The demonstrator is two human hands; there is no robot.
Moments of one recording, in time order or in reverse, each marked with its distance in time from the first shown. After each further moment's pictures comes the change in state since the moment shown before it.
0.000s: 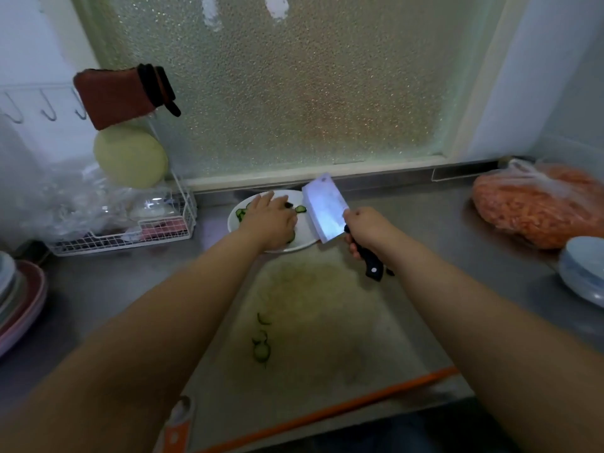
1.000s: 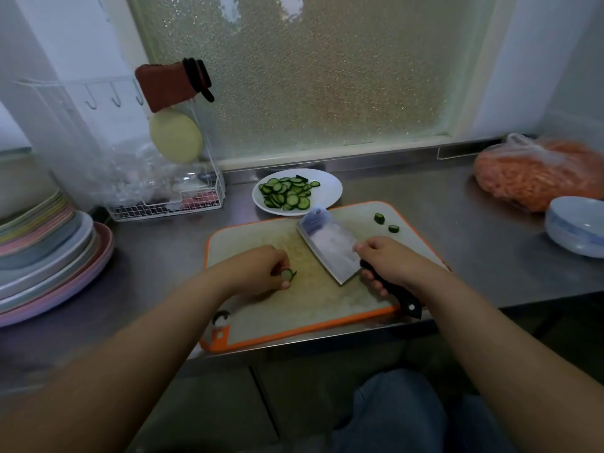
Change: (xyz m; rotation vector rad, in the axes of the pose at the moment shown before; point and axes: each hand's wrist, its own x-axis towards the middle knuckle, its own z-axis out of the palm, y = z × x) left_hand -0.197 0.028 -0.023 -0.231 -0.291 0.054; right_hand -0.138 0.064 0.007 -0.049 -0.214 -0.040
